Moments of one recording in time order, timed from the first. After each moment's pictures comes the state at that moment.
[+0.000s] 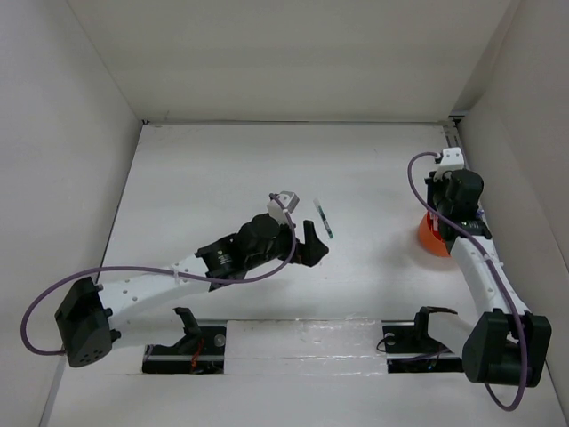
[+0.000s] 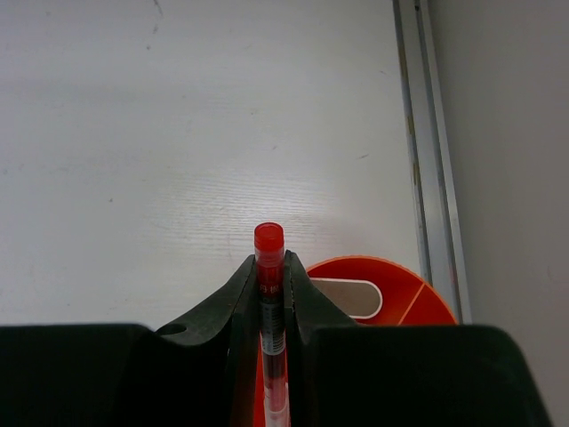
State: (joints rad) left arm -1.02 1.12 0.75 -0.06 -0.09 -0.68; right arm -0.10 1.07 0.73 -0.08 0.03 -0.21
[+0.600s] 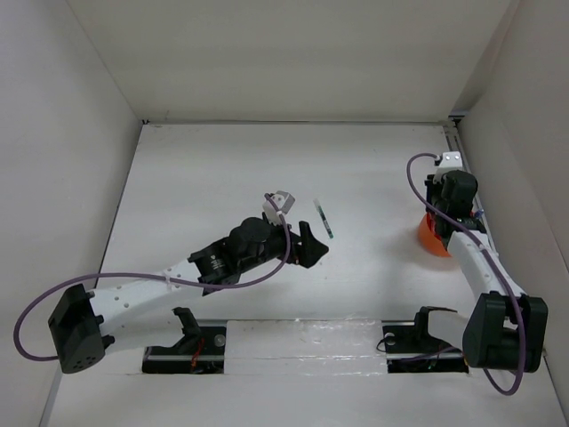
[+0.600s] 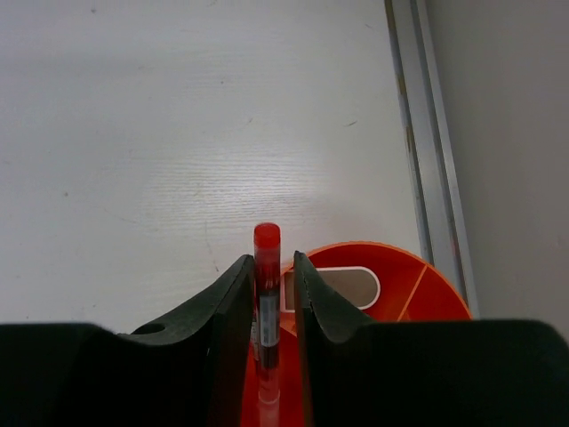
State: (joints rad) left arm -1.02 1.04 0.69 0.03 -0.05 -0.65; right arm -0.11 1.16 0.71 -0.03 0.12 -0.18
